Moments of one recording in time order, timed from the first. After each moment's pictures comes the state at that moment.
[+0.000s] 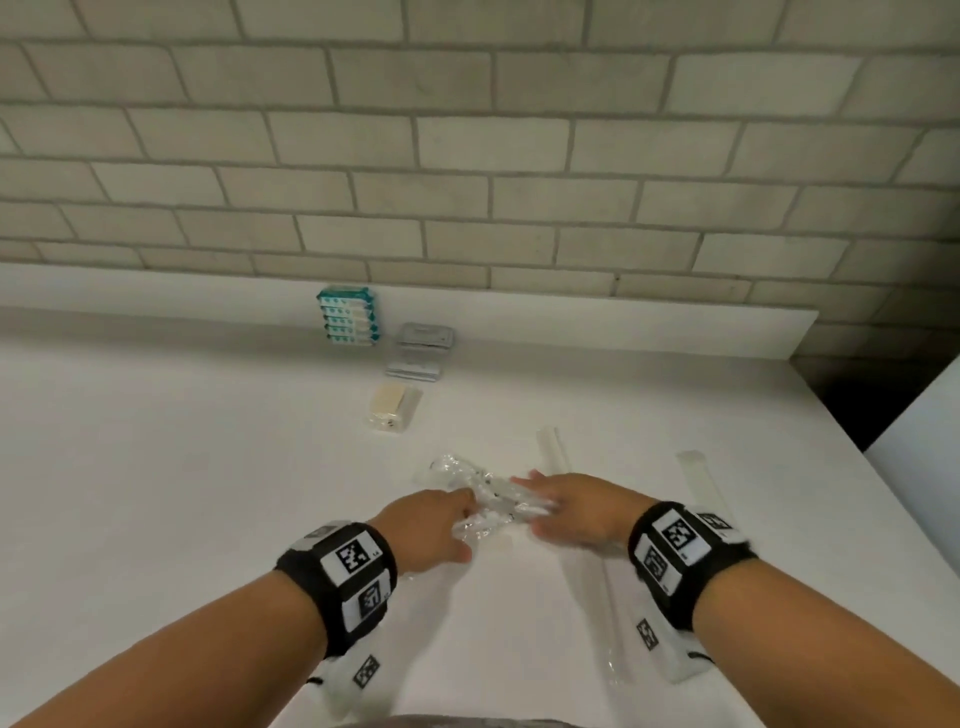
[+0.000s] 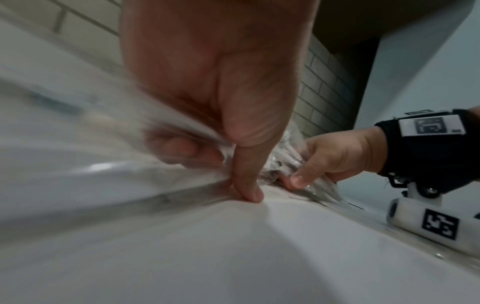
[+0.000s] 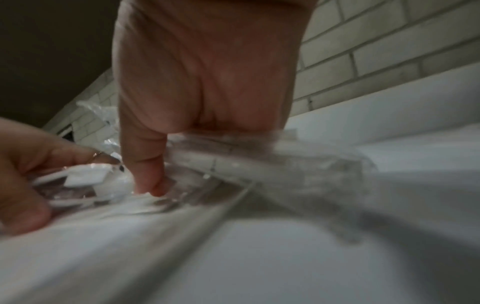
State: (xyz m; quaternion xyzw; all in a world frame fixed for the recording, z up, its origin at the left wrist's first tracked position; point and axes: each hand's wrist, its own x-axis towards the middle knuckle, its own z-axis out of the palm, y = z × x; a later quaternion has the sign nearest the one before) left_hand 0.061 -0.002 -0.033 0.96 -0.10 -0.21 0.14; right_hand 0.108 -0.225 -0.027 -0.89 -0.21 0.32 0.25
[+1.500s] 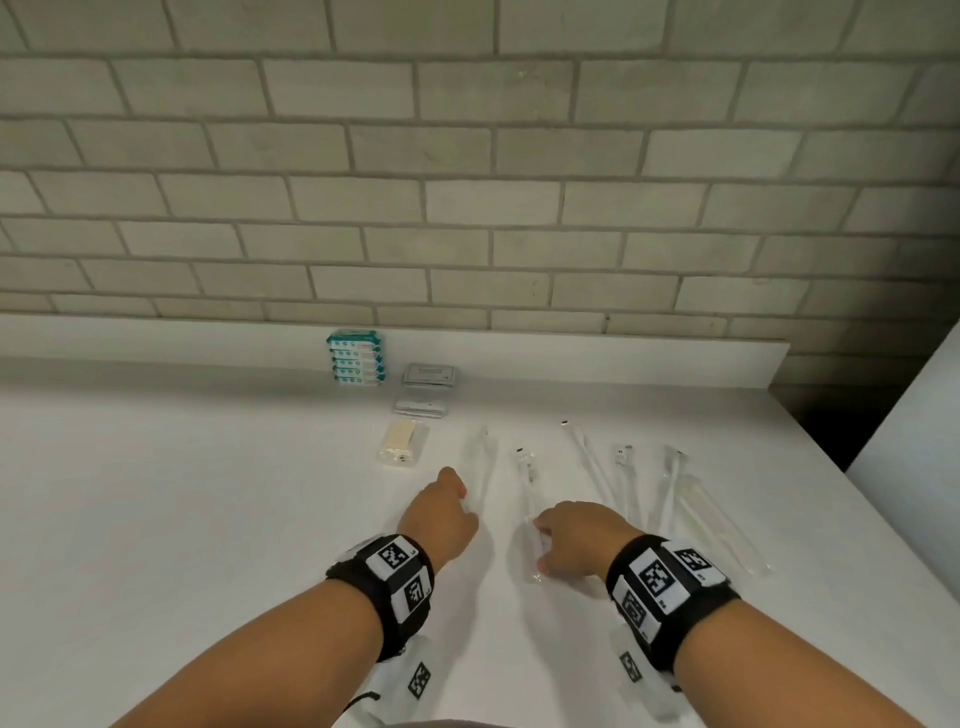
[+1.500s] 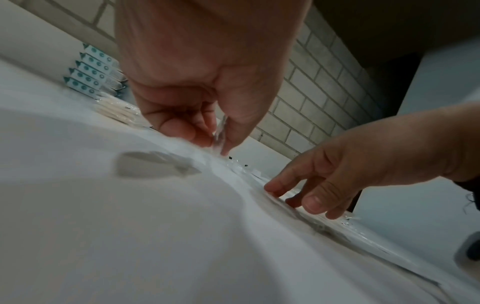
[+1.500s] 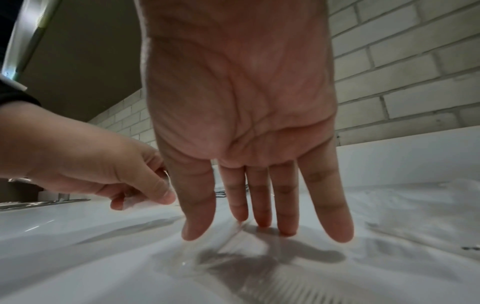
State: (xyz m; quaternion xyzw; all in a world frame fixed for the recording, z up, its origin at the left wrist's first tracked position) left_hand 0.082 -0.001 -0.035 0.94 0.08 -0.05 0.32; right_hand 0.085 -0.186 -0.008 -0.96 -0.16 0.22 0.01
